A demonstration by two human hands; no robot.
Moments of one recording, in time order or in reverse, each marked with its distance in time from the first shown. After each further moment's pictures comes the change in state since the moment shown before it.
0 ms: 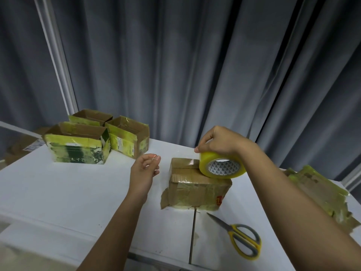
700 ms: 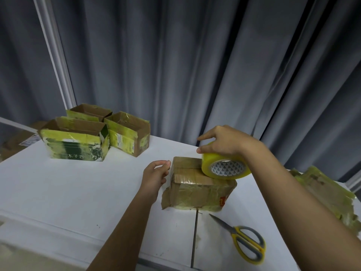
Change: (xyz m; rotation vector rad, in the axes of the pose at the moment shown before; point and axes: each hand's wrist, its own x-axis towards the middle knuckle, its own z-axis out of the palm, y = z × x) left_hand 0.020 -0.035 0.016 -0.008 -0.106 -0.251; right_hand 0.003 -0.013 0.002 -0.244 -0.037 0.023
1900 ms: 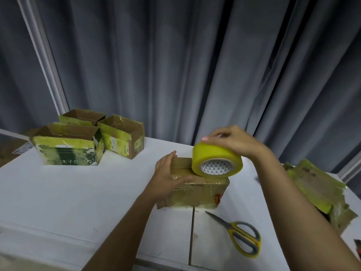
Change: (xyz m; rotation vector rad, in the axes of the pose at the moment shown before) left_hand -0.013 0.005 0.022 0.714 -0.299 0.393; right_hand -0.011 0.049 0.012 0.529 0.151 0.020
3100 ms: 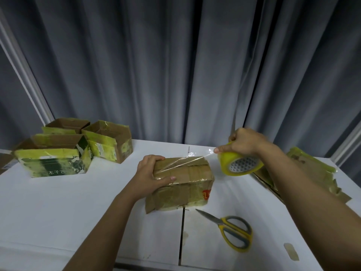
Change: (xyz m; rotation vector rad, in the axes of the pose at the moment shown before) left_hand 0.012 -0.004 -0.010 0.221 -0.084 0.063; right_hand 0.005 0.086 -0.034 -0.485 0.106 0.212
